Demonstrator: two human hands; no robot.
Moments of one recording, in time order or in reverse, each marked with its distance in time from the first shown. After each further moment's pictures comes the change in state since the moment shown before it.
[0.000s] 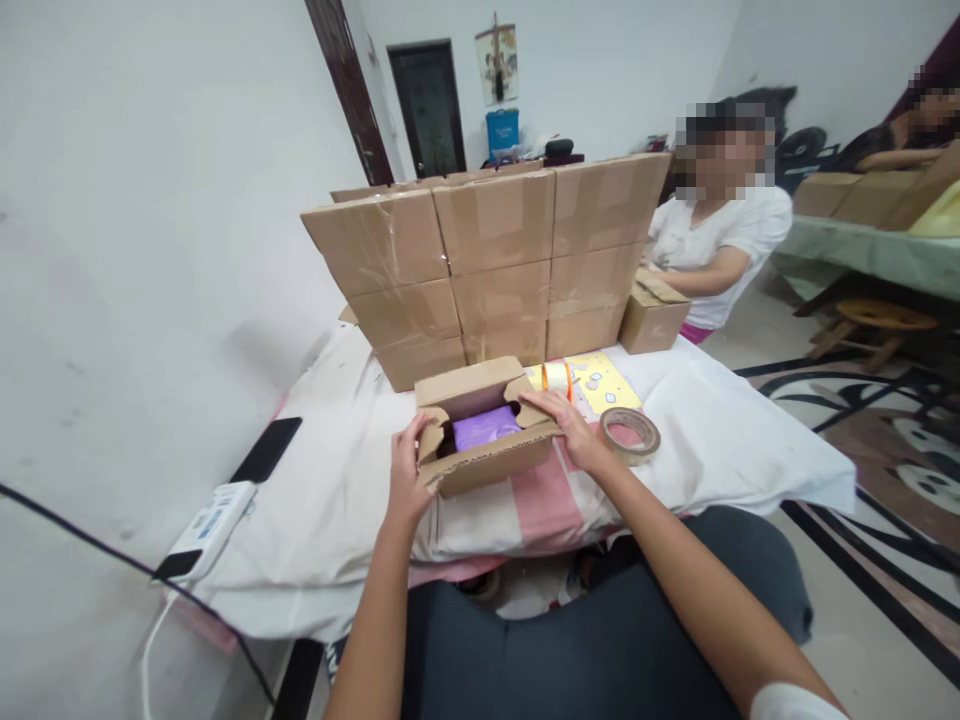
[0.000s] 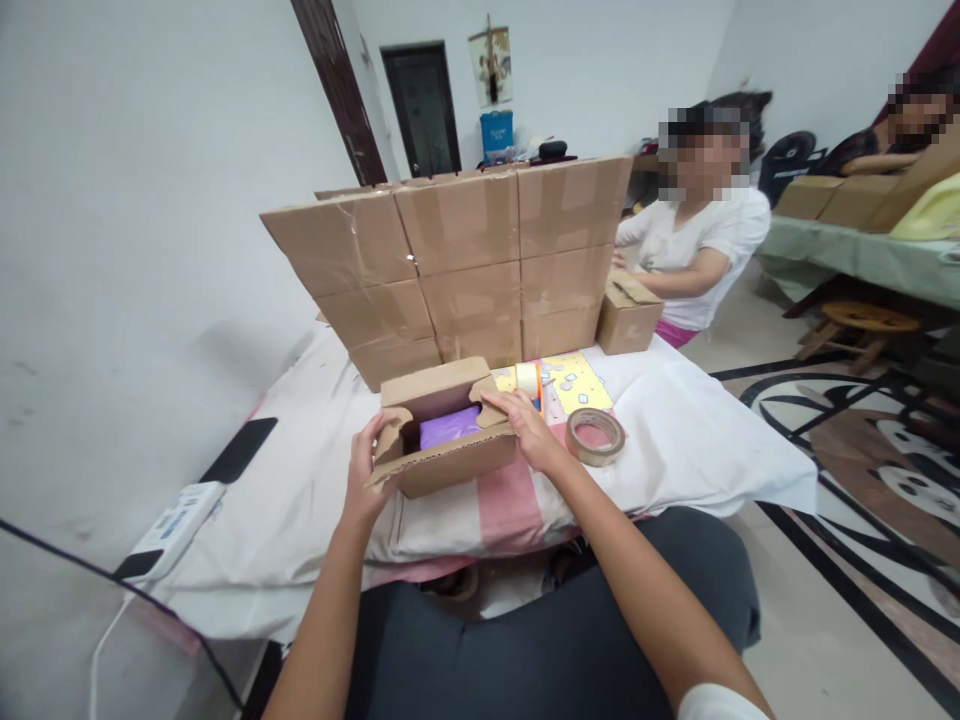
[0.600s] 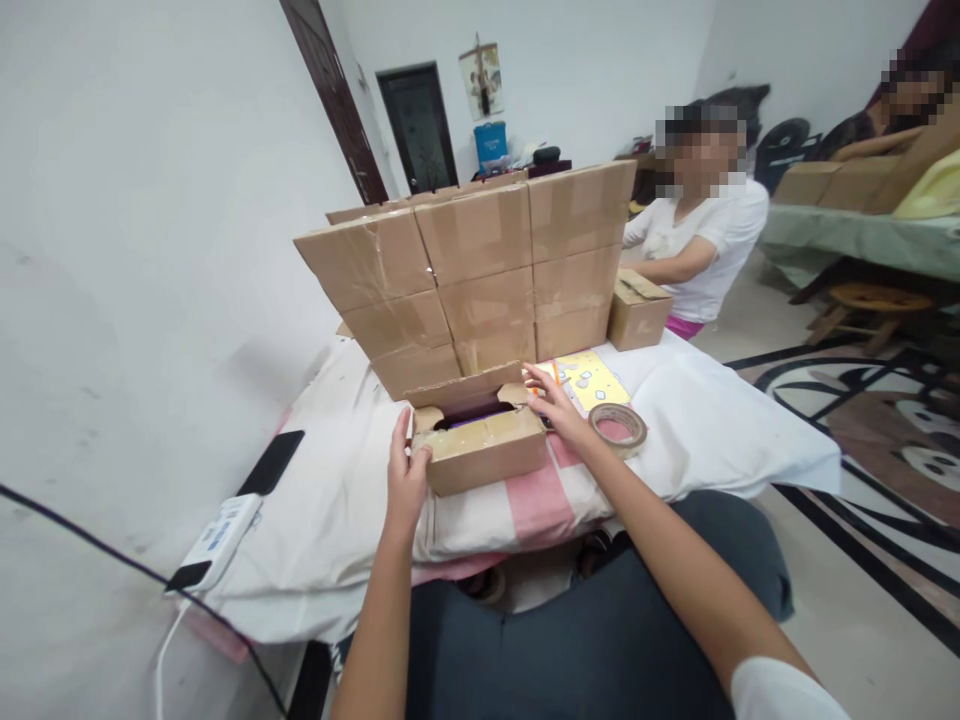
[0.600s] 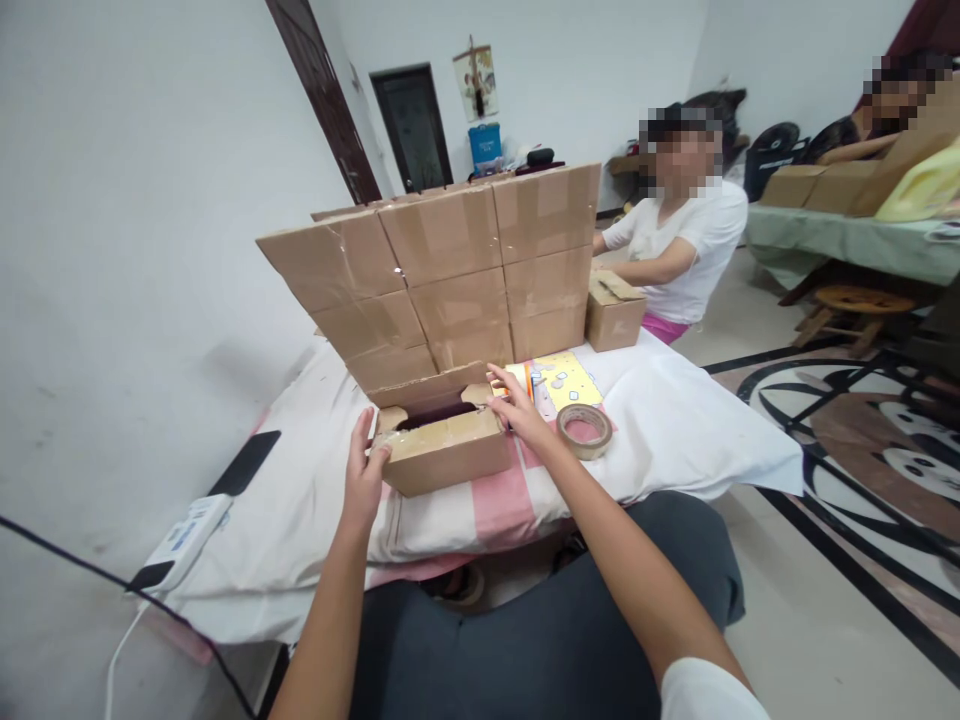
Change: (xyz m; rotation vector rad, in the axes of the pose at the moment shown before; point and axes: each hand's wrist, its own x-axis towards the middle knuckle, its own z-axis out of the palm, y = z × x) left_hand 0.007 0.021 0.013 -0.254 0.096 -0.424; right_hand 0.021 0.022 0.004 0.336 0.166 0.288
